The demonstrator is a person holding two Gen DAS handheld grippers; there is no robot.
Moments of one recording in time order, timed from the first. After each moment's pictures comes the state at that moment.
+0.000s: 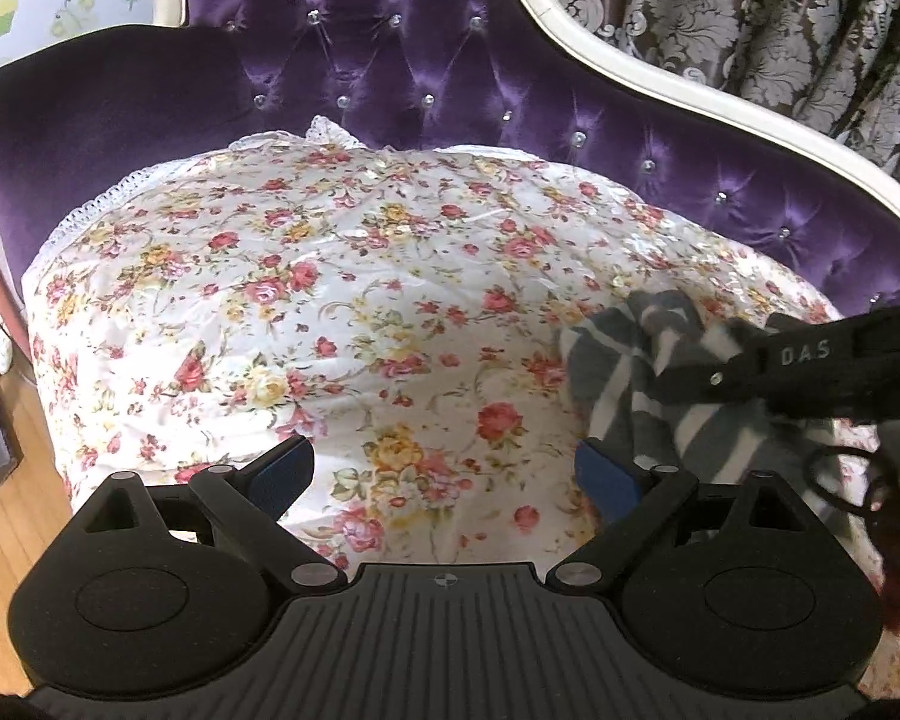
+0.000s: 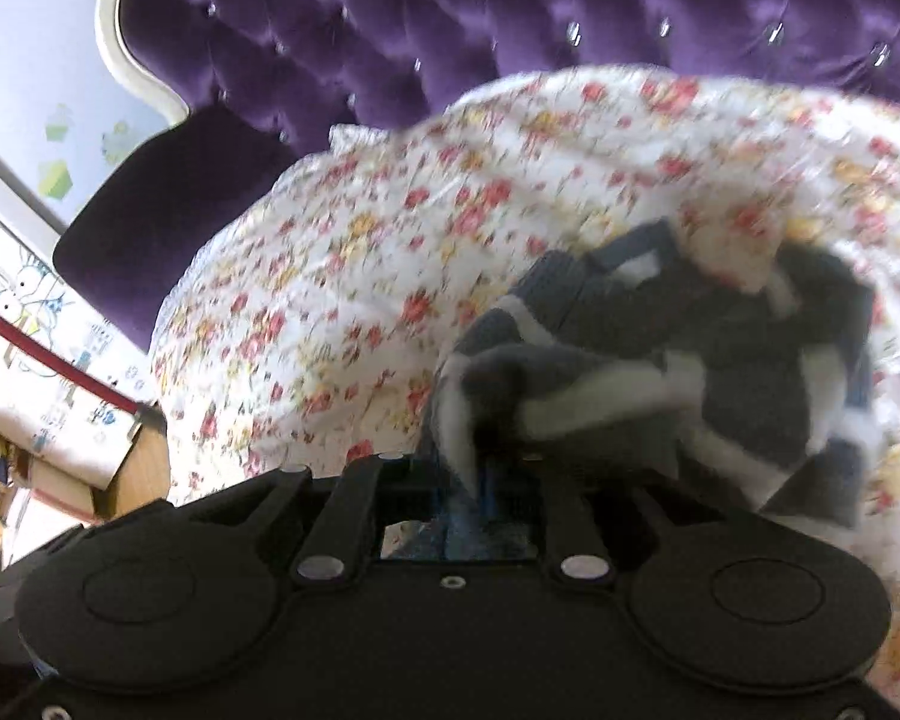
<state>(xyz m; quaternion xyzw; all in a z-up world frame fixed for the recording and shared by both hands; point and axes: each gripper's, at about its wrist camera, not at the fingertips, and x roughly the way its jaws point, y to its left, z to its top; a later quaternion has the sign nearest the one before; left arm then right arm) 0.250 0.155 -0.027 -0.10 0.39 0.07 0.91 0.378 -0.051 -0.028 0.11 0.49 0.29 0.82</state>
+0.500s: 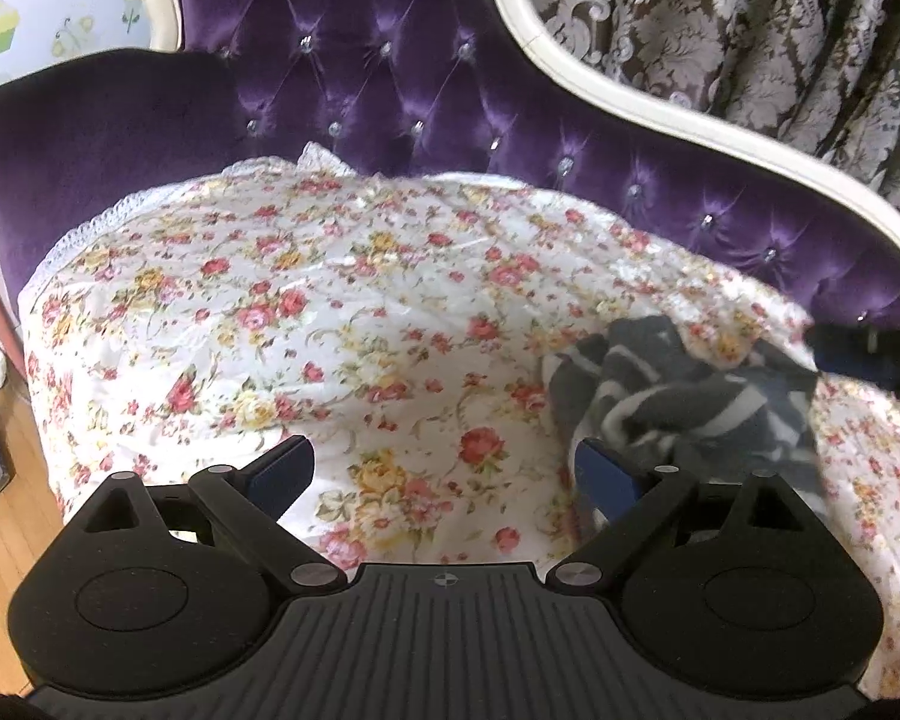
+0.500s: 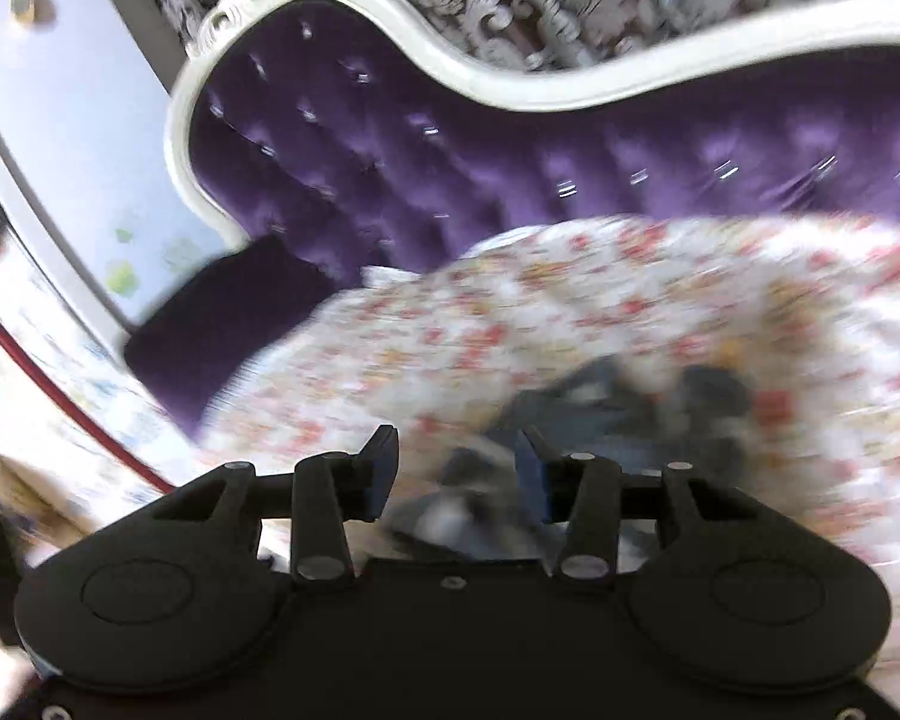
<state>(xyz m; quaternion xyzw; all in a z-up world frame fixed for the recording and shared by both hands) 0.245 0.148 -0.020 -0.11 0.36 0.07 0.92 0.334 -0.131 0.019 0.11 0.35 0.28 0.89</state>
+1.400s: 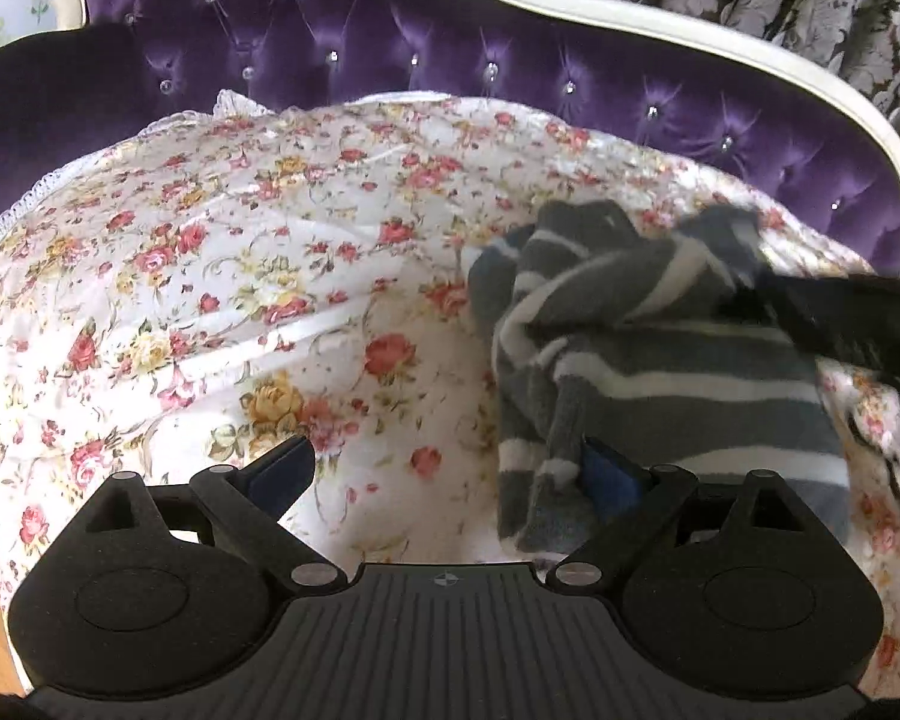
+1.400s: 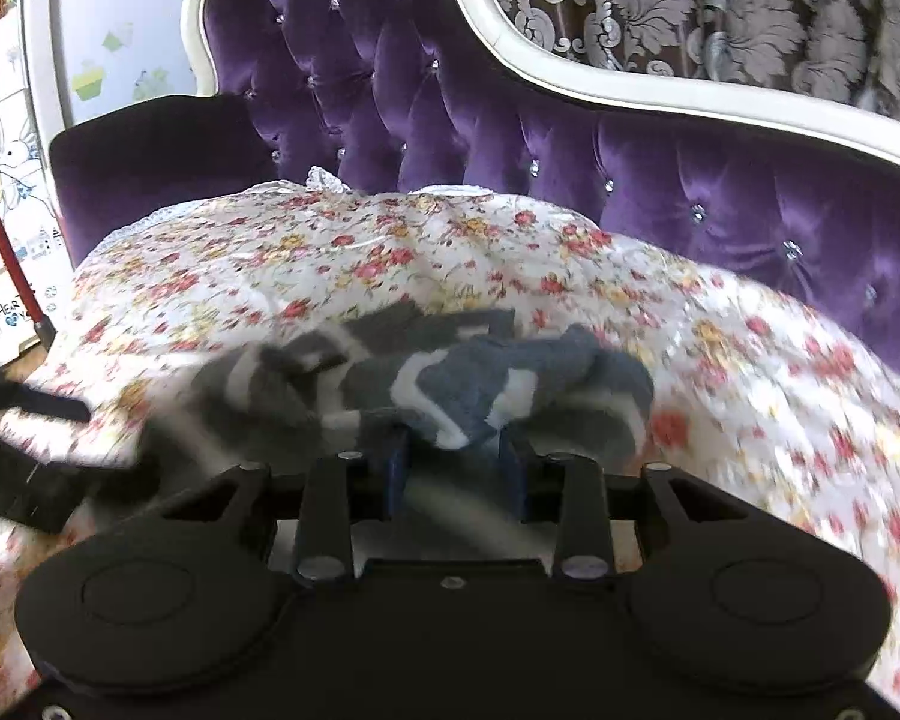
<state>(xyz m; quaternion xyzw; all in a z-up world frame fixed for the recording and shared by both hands) 0.261 0.106 -0.060 -0.06 0.42 0.01 0.90 0.351 -0.108 -0.032 -0.07 0.31 0.28 0.90</state>
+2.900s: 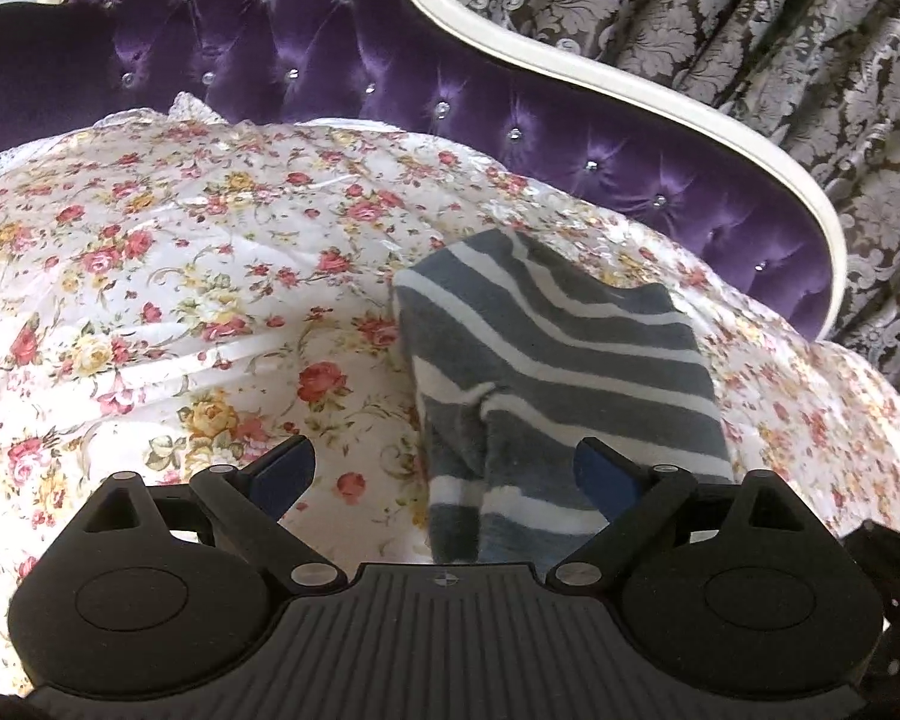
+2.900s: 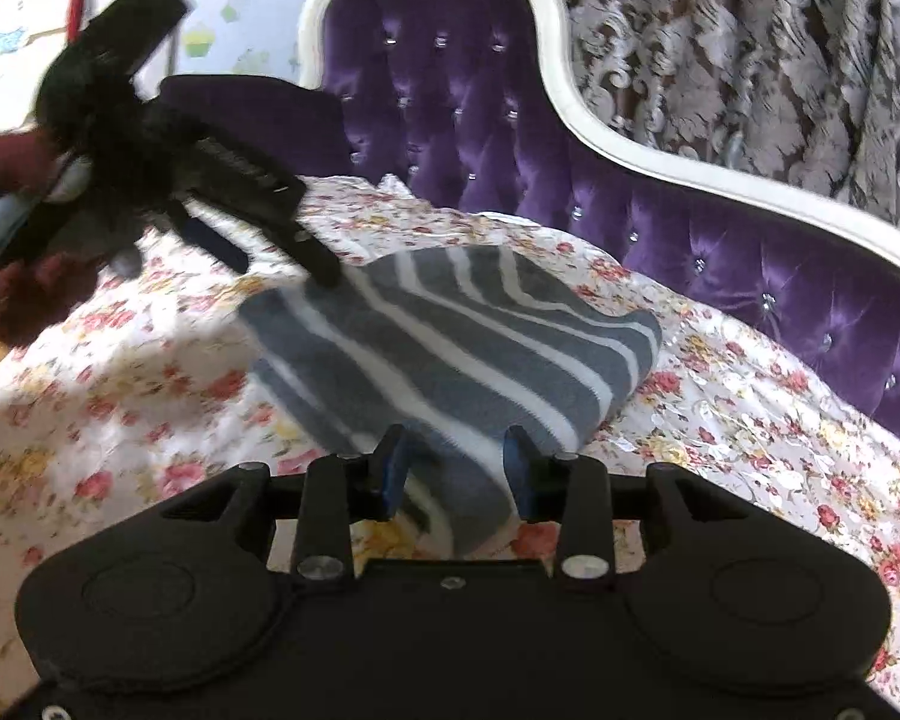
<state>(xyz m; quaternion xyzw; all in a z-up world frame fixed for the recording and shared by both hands) 0.254 0.111 -0.048 -0.14 0.38 -0.05 0.91 0.196 -0.135 -0.047 -0.18 0.22 0.29 0.91</state>
